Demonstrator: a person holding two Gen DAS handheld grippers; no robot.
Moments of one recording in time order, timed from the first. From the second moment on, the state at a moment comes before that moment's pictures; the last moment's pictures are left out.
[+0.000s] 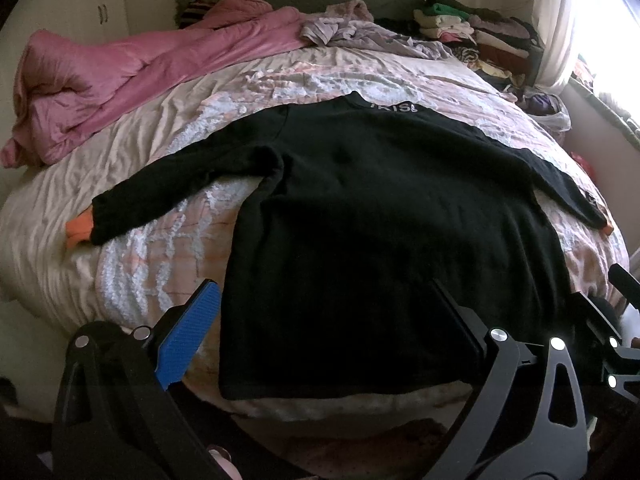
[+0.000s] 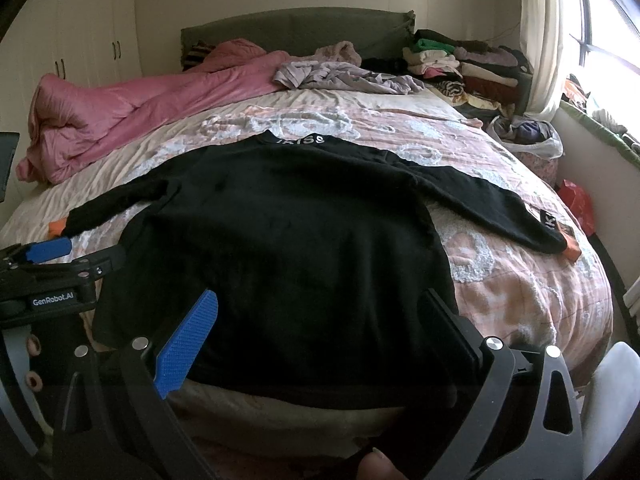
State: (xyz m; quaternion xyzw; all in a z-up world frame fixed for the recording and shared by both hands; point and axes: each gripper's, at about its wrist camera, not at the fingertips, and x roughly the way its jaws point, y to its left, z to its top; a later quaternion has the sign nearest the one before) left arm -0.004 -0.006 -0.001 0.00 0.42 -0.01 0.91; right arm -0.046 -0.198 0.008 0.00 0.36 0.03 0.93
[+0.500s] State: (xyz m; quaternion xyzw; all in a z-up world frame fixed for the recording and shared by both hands) left arm -0.003 -0.006 -0.002 0.00 0.42 -0.01 0.91; right arm -0.045 -0.198 0.011 0.00 0.36 0.03 0.93
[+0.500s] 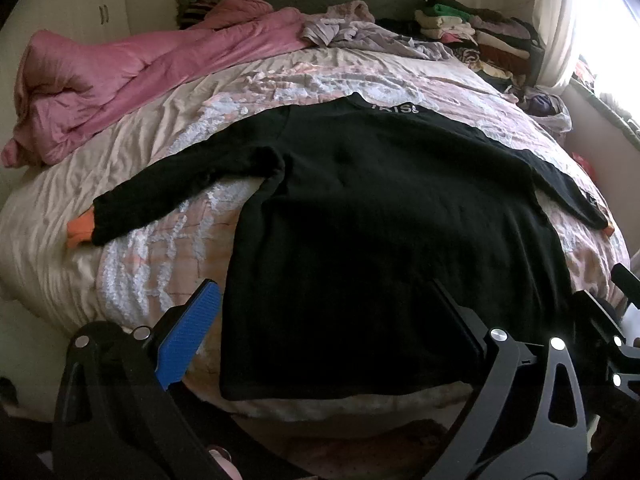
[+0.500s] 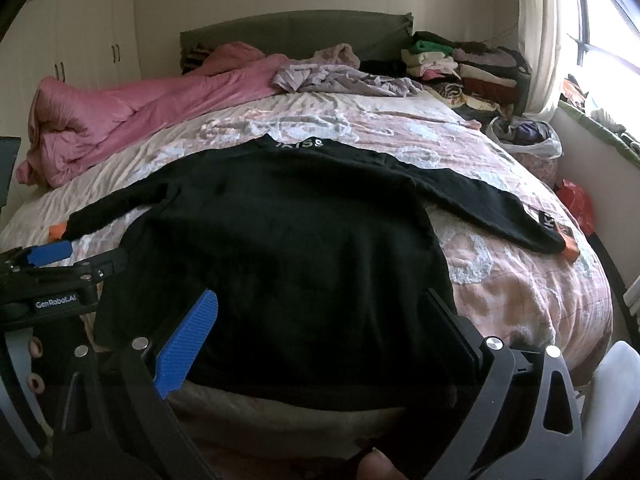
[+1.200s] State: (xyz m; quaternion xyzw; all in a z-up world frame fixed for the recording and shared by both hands) left arm 0.030 -0.010 0.012 0.01 0.41 -0.01 0.91; right arm -0.022 -0.204 0.022 0.00 0.35 0.03 0.93
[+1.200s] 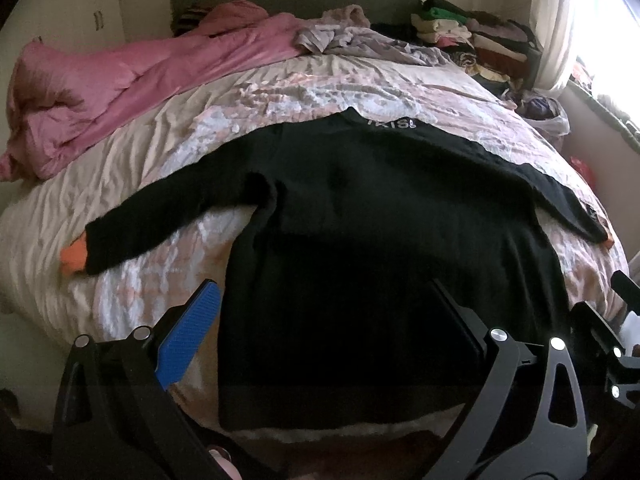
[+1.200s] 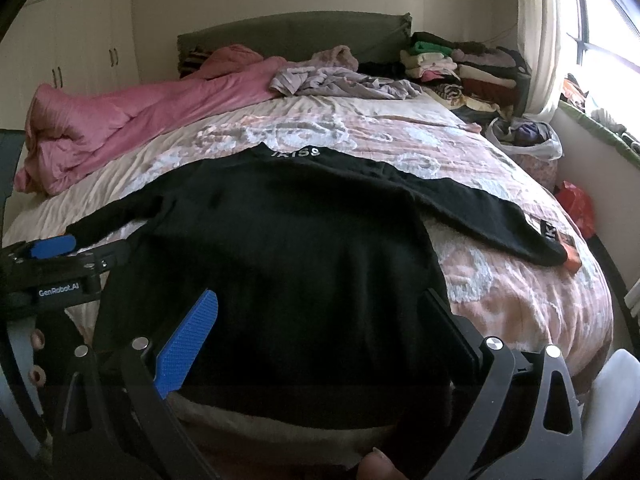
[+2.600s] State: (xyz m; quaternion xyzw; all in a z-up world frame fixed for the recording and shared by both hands) left arm 0.193 -0.075 0.045 0.00 0.39 -0.04 0.92; right arm 0.142 -0.316 0.082 0.08 0.30 -0.08 0.95
